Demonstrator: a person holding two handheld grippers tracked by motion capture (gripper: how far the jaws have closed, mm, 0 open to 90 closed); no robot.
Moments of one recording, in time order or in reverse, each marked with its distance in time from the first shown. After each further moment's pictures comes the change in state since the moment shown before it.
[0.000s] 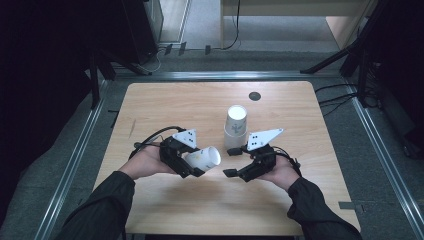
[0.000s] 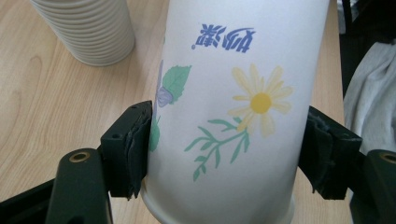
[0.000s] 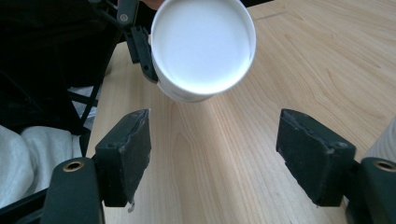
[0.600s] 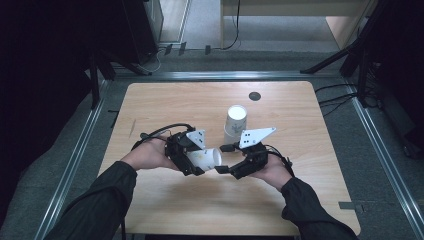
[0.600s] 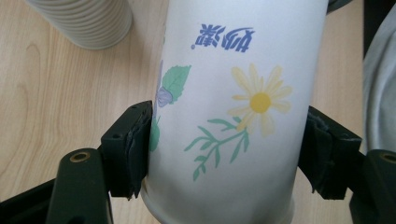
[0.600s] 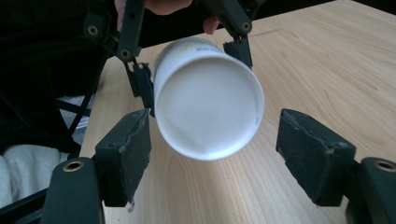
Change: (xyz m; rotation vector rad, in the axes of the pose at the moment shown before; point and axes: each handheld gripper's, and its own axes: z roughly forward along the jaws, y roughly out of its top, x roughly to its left) left arm 0.003 0.021 0.006 0.181 0.019 0.087; right arm 0.001 0.011 0.017 -0.042 -0.018 -0.012
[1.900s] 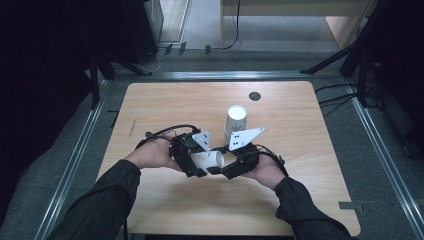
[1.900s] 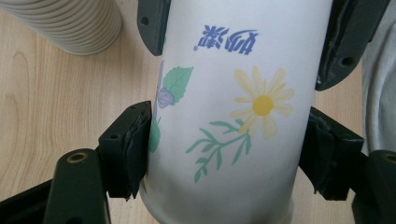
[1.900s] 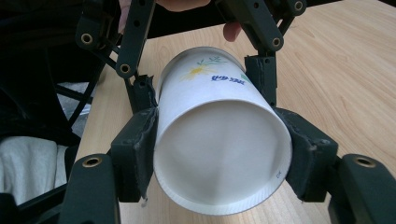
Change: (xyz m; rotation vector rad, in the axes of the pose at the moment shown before) left arm 0.000 0.008 0.006 0.010 -0.023 0.013; right arm 0.005 0.009 0.019 0.049 0.020 -0.044
